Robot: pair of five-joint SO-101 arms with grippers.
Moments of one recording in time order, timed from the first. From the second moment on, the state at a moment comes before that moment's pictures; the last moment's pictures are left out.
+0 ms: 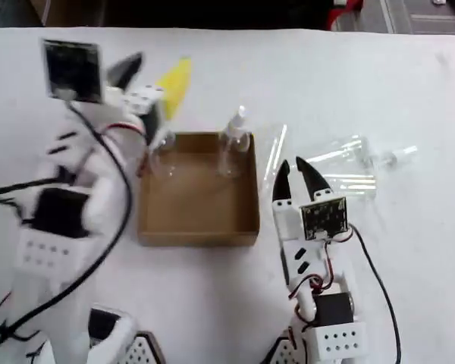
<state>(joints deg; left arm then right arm) 5.5 -41.4 19.3 43.3 7.3 -10.9 -98.2 96.5 17.1 10.1</state>
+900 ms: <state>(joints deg) -20.7 -39.5 4.1 89.3 -4.4 -3.1 -98.3 96.5 14.0 6.5</state>
